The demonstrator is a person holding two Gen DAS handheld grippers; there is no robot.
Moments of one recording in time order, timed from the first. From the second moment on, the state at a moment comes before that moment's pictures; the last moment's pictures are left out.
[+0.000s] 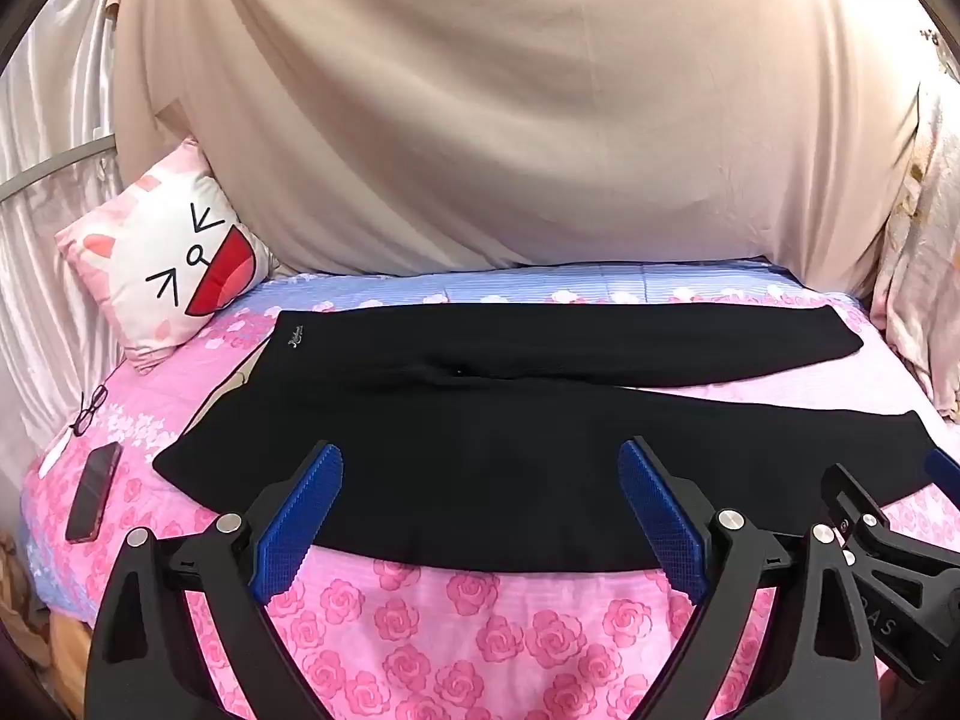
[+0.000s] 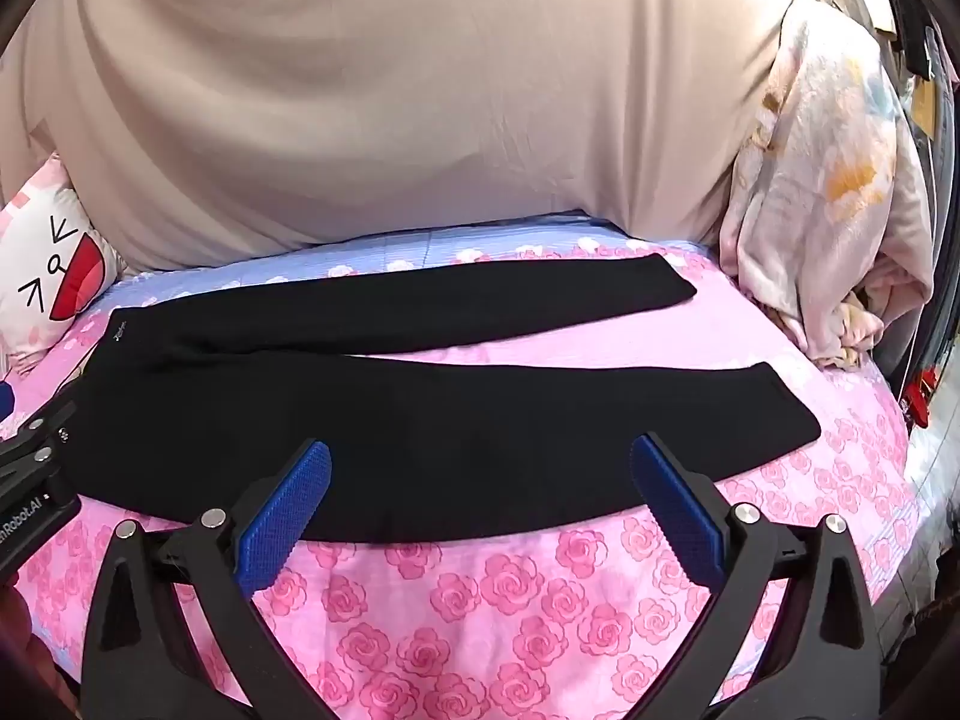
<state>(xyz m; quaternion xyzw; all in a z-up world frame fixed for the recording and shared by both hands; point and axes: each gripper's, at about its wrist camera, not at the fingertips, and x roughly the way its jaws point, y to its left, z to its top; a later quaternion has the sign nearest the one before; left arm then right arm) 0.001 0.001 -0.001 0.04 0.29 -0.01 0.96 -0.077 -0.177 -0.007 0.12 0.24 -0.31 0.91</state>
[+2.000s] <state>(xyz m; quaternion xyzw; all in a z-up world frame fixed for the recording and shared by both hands) 0.006 0.001 0.000 0.05 0.28 -0.01 0.96 -0.070 -0.166 0.007 0.11 0.23 -0.31 0.92</state>
